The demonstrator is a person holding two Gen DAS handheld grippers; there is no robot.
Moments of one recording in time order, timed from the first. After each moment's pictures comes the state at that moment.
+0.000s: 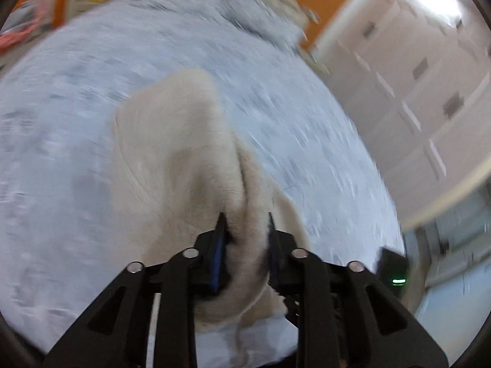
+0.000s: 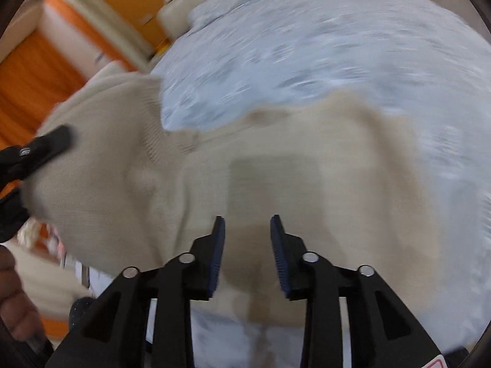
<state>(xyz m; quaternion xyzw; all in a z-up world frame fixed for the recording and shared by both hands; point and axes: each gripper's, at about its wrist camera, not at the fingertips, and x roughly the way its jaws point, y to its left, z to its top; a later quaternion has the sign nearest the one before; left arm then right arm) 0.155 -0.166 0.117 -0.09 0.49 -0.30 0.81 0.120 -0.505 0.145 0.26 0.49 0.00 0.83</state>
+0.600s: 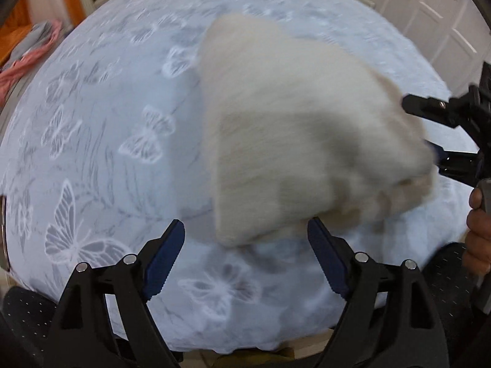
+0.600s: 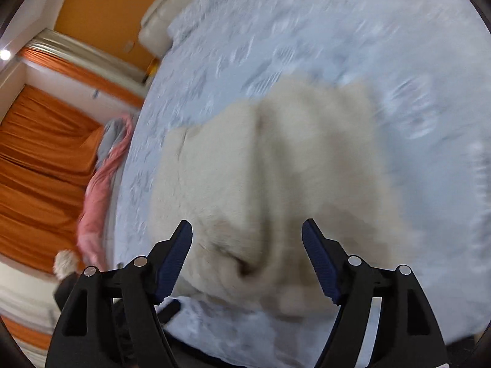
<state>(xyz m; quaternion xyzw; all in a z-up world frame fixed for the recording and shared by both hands) 0.094 -0.108 0.004 0.08 0.56 -0.17 0.81 0.137 -0.533 0.114 0.38 0.51 0.05 0.77</state>
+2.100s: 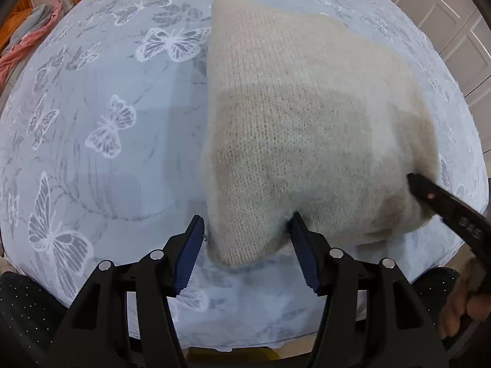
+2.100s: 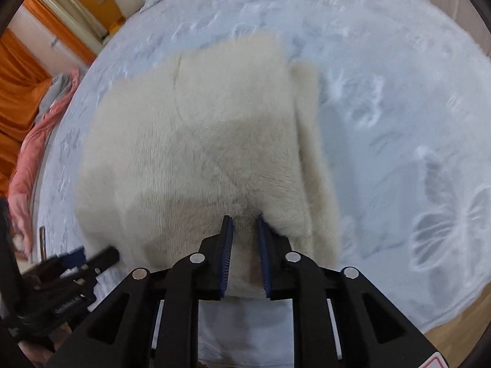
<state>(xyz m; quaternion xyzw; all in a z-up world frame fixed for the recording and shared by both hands) 0.099 -0.158 0.005 0.07 0.60 -0.15 0.78 0.111 -0.514 0.115 0.20 0.57 -0.05 0.80</state>
